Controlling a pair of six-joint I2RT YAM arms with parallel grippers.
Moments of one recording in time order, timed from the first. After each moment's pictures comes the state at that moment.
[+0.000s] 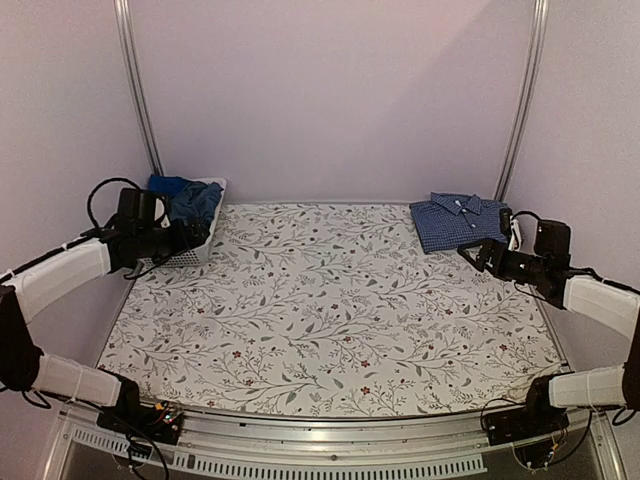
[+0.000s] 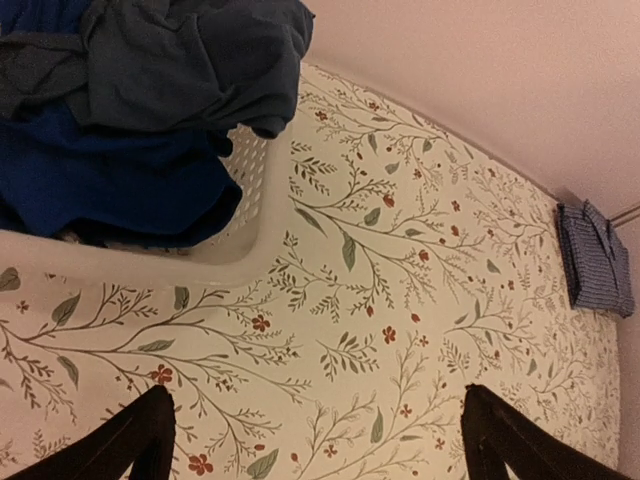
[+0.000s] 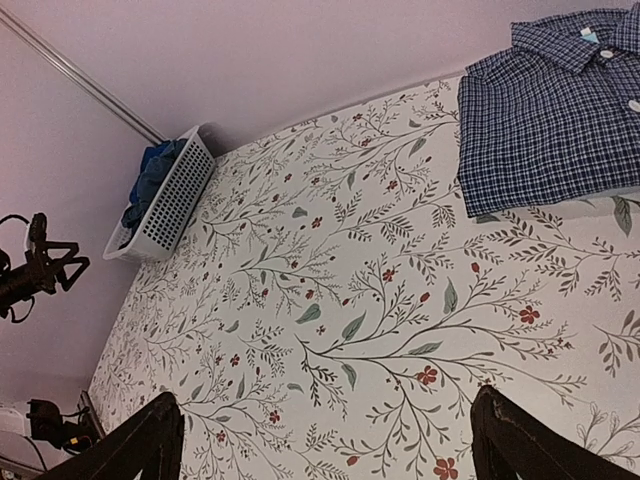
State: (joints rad) left arm -0.20 1.22 0.81 -0.24 0.06 -0.53; right arm -0.01 1.13 0.54 0.14 -0.67 0.39
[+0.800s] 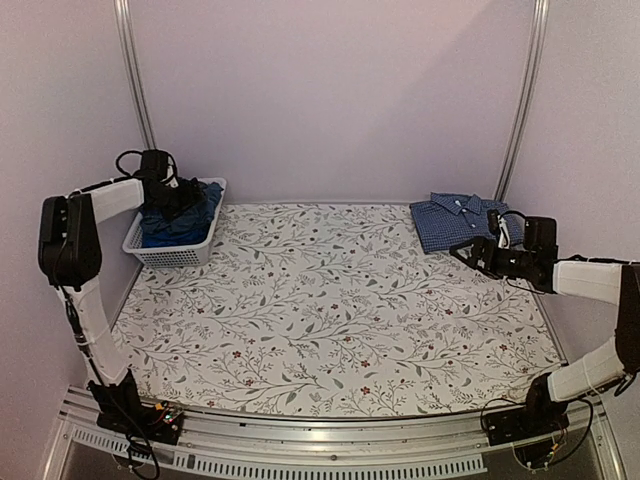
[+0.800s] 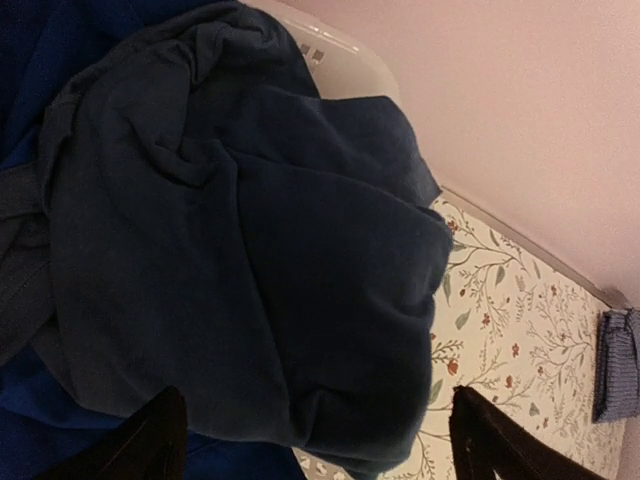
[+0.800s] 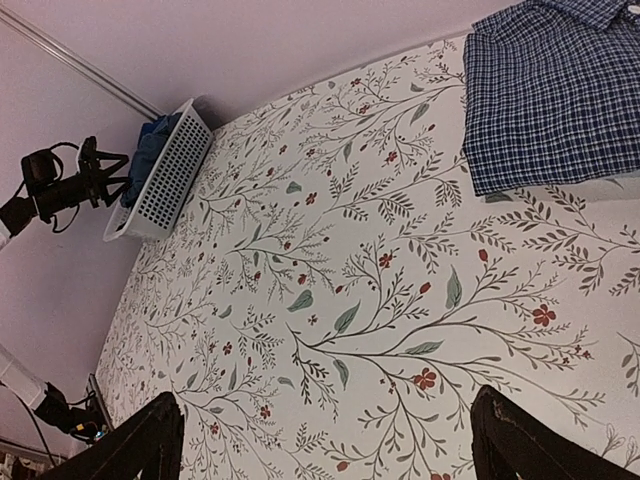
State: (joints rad) left arm 0.01 1.94 1.56 -0.32 0.15 -0.47; right arm -0.01 1.34 0.63 0.16 -0.73 0.36
